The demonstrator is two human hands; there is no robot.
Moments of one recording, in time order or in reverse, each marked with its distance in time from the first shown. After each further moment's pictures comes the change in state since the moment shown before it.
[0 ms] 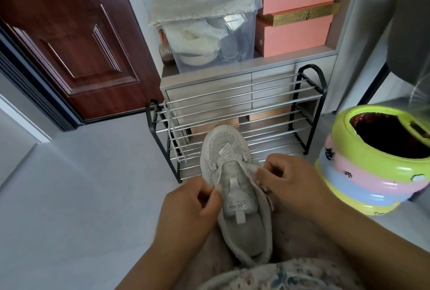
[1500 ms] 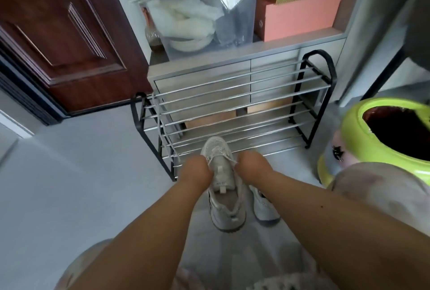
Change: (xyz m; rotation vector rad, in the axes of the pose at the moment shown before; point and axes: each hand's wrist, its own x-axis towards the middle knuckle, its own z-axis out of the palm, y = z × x) left_hand 0.153 -0.087 0.107 0.497 -0.443 -0.219; right_hand 0.128 0.057 0.108 -0.371 -0.387 0.213
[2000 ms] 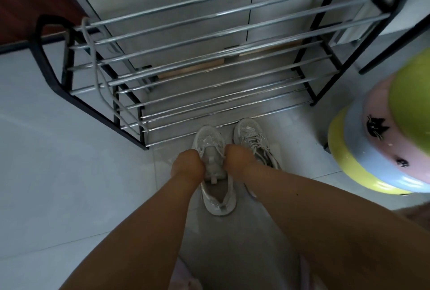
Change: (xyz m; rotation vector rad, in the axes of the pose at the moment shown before) left_hand 0.109 -0.036 0.147 -0.045 -0.256 -0.162; right_hand 0.120 0.066 0.134 -0.039 -0.268 0.108
